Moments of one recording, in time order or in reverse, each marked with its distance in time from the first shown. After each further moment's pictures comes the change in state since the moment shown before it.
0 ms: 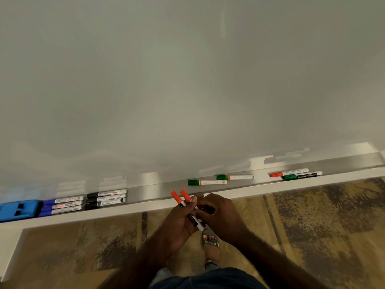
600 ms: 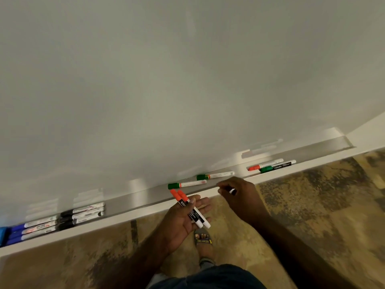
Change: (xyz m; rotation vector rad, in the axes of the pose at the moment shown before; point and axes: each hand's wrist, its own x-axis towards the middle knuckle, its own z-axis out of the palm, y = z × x) left_hand 0.027 -0.011 0.043 -0.007 -0.133 -0.108; right_hand -0.008 0.057 -0.097 -0.160 0.245 0.148
